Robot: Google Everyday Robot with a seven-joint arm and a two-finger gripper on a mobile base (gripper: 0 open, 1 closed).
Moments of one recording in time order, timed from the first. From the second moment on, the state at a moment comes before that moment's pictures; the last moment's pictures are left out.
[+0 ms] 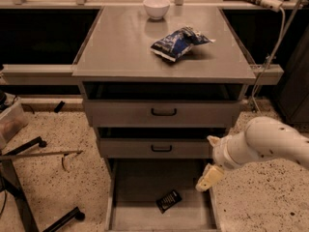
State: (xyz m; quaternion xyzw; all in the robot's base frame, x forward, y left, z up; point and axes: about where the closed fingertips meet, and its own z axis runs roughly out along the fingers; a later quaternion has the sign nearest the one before) arm 0.498 -0.180 0.606 -0.55 0.79 0.11 0.24
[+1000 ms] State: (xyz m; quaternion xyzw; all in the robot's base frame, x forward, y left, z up) arm 0.488 -0.174 0.536 -0.55 0.80 0.12 0.21
